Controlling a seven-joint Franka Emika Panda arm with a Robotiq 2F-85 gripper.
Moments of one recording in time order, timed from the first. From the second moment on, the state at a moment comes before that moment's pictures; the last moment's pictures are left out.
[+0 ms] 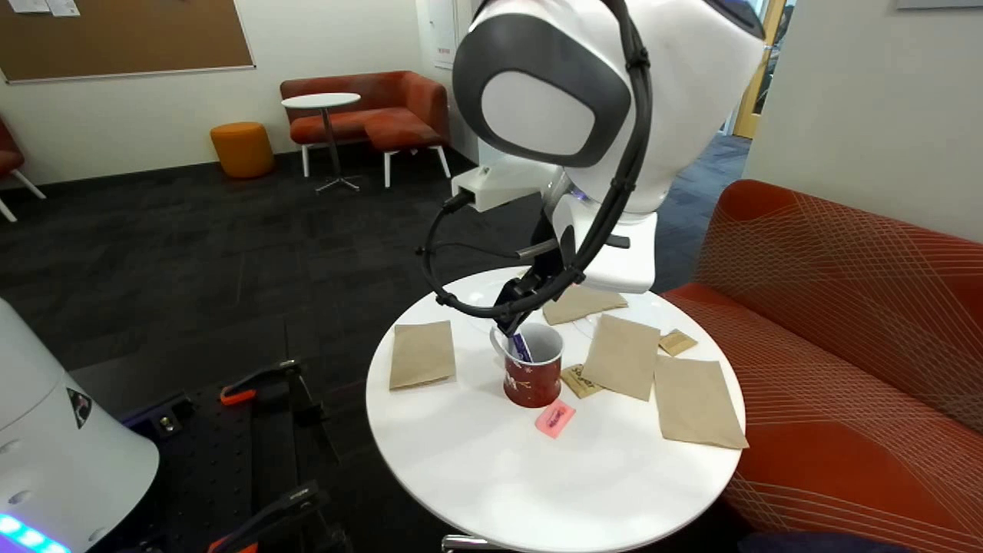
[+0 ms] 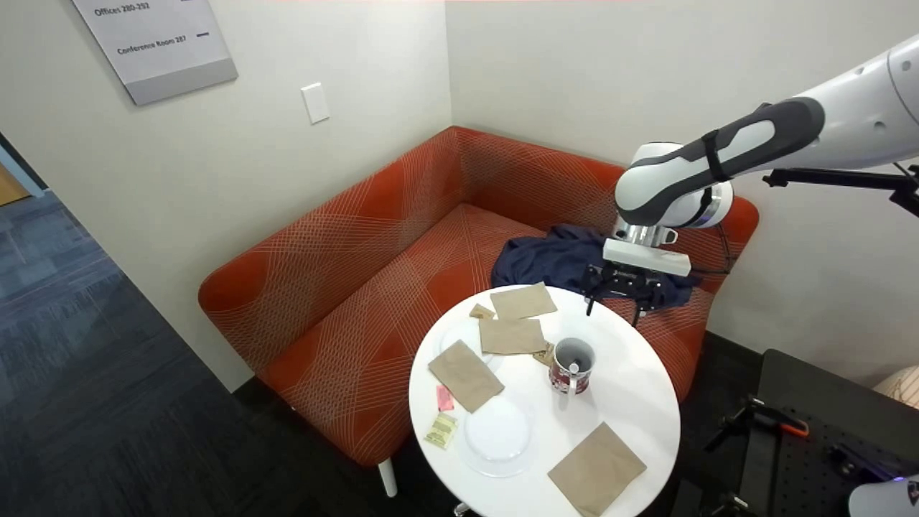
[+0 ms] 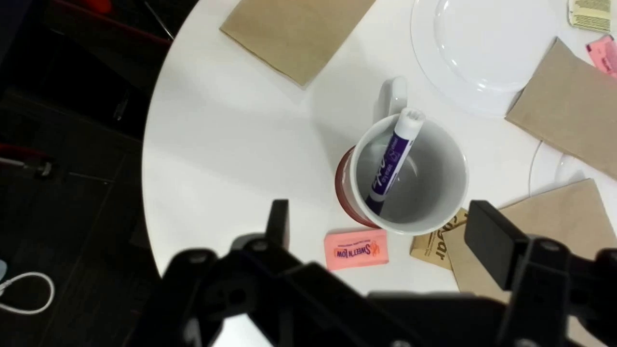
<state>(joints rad) -0.15 0.29 -0.16 -2.19 0.53 2.19 0.56</state>
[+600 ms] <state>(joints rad) -0.13 0.41 -0.13 -2.07 0.55 2.19 0.60</state>
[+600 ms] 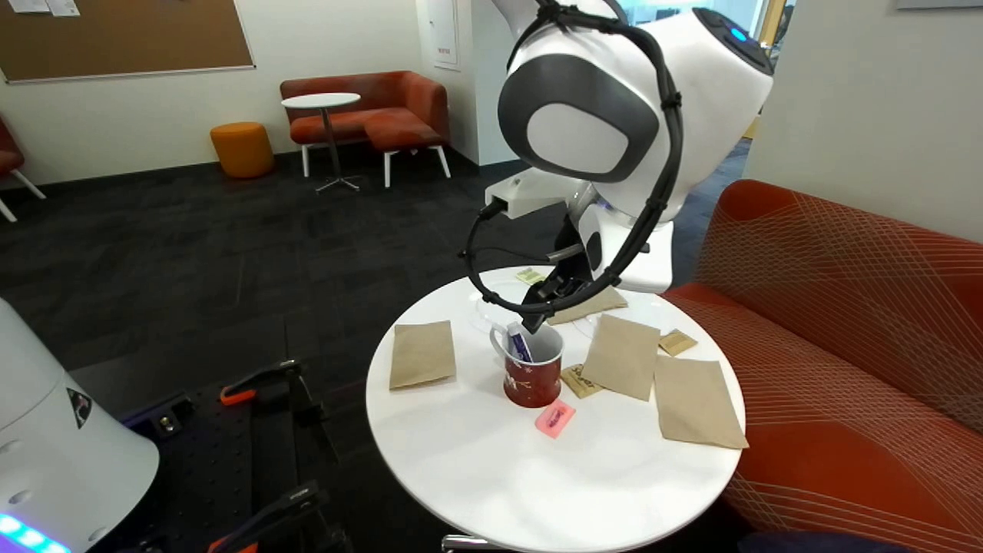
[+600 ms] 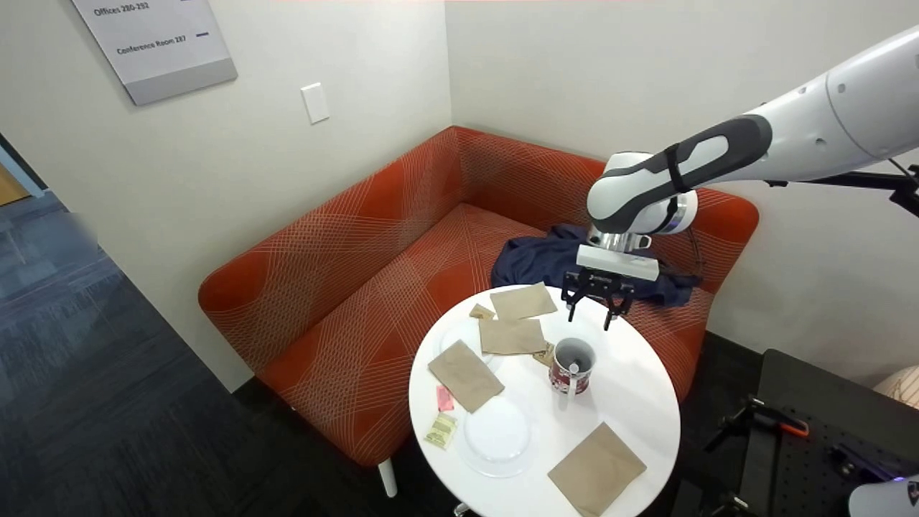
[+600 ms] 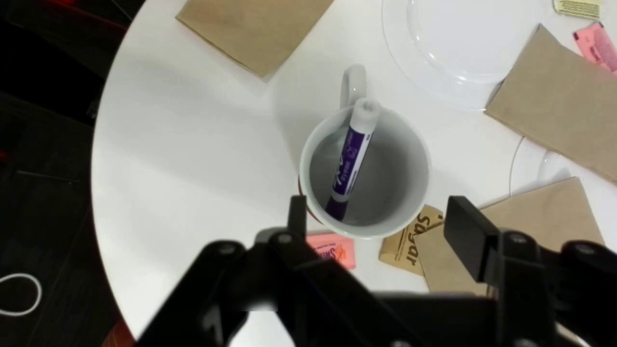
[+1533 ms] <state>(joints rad) -0.08 0.54 -0.11 -1.98 0.55 2.19 0.64</state>
